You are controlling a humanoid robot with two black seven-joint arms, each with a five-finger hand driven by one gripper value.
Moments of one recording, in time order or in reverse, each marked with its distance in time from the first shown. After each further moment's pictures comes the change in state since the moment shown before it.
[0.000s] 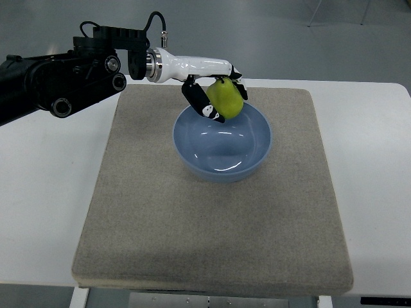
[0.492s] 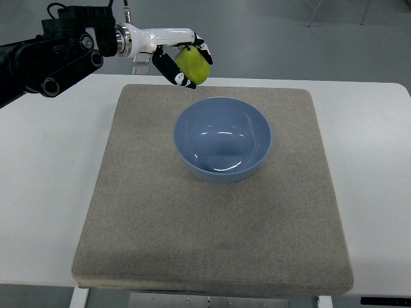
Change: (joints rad) left arm -0.021 -0.002 -0.008 0.204 -0.011 0.027 -0.001; right arm -0.001 0.000 0.000 0.000 0.000 0.000 0.000
